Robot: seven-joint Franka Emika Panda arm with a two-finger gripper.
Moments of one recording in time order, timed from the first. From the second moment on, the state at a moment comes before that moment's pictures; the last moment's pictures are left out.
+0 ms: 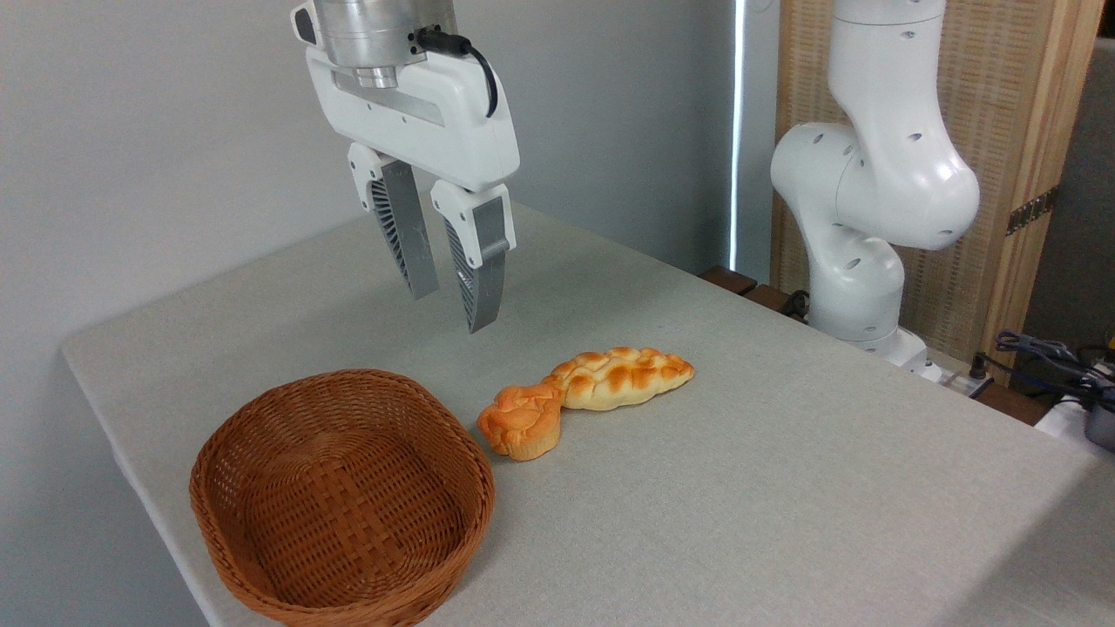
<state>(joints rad) -0.07 -0.01 0.04 -1.59 -0.03 1.59 0.70</state>
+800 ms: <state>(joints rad) -0.08 -0.04 0.06 -1.63 -0.03 1.59 0.70</state>
